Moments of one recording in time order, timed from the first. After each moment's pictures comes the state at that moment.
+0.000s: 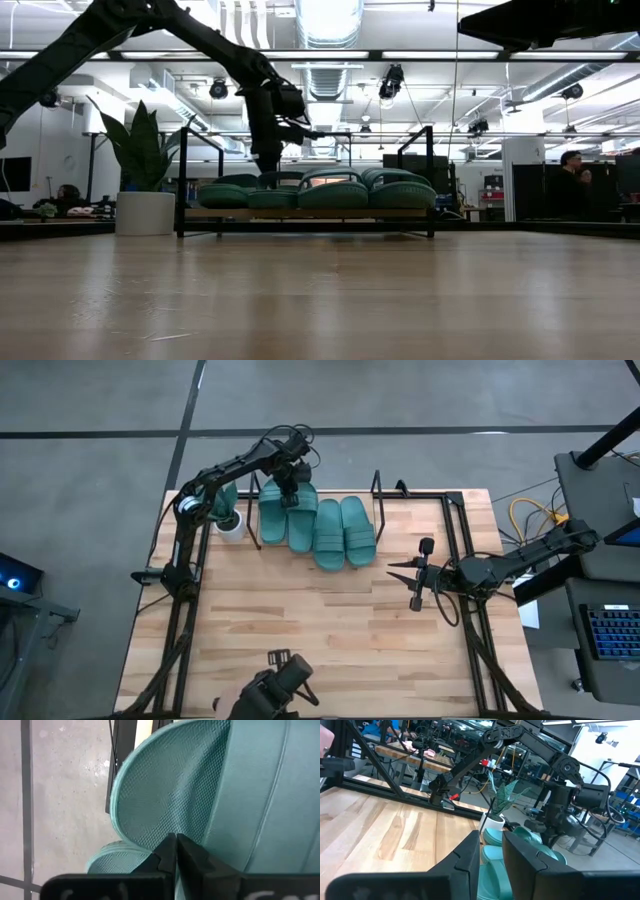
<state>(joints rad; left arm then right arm) 0.77 2.09 1.90 -1.04 -0.03 0.64 0.35 0.74 0.31 0.44 0.54 -0.35</state>
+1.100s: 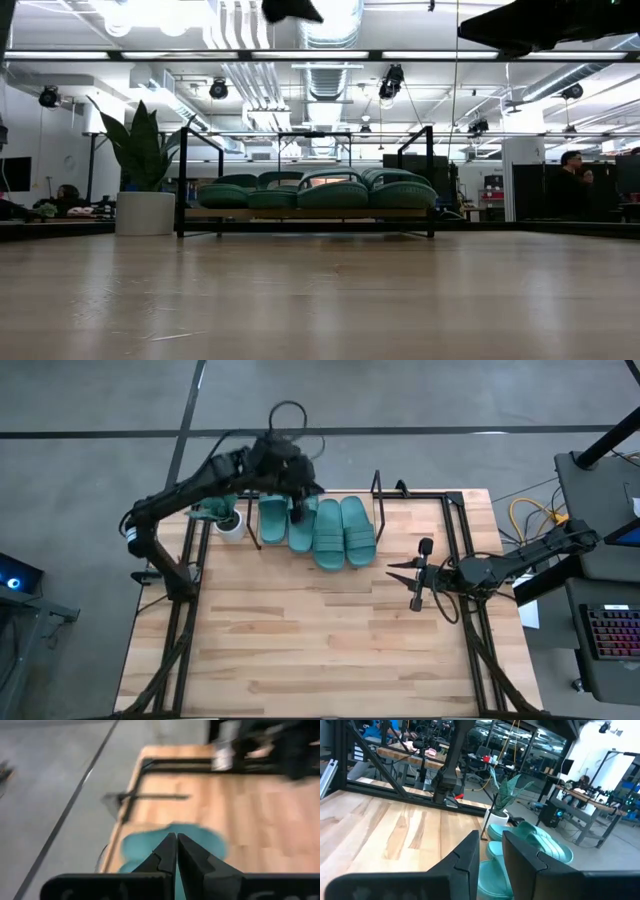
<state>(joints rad) 0.38 1.61 1.90 -0.84 0.07 0.24 0.35 0.74 0.31 0.41 0.54 -0.29</state>
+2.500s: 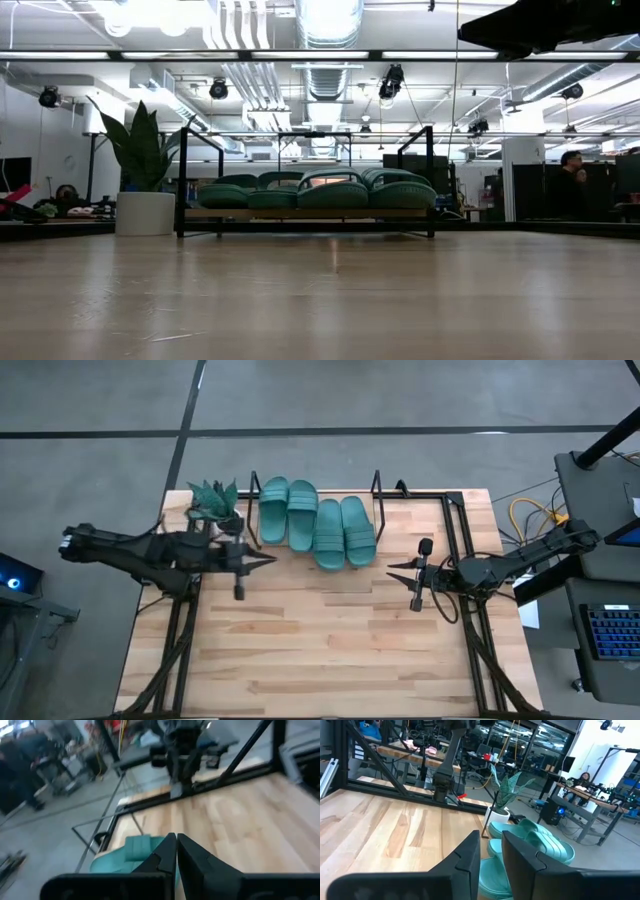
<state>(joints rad) -0.18 0.85 0.91 -0.27 -0.32 0.27 0.35 0.74 0.31 0.40 0.54 -0.27</state>
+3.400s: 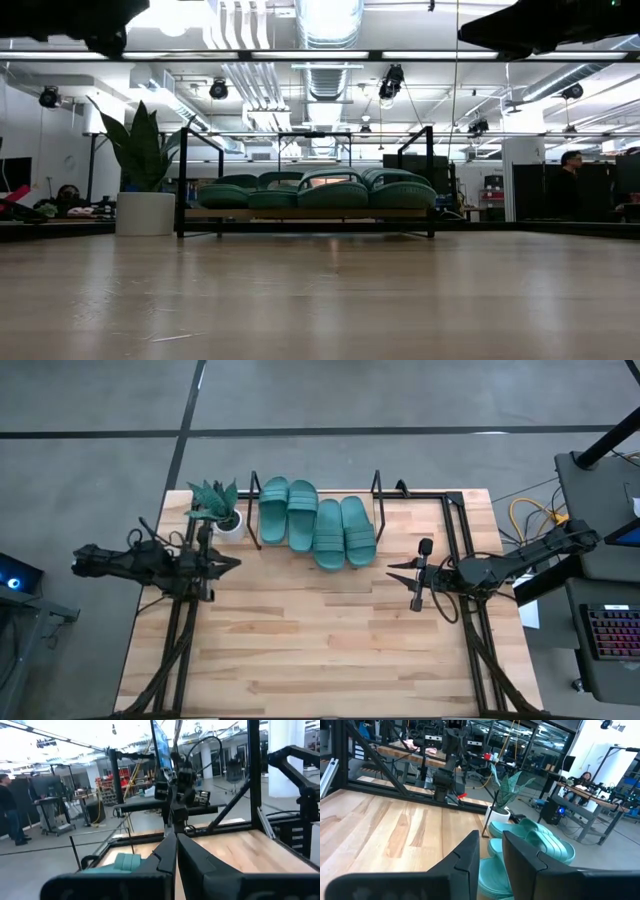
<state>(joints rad) -0.18 0.22 0.32 -0.02 -0.23 0.19 0.35 0.74 0.31 0.40 0.54 -0.26</state>
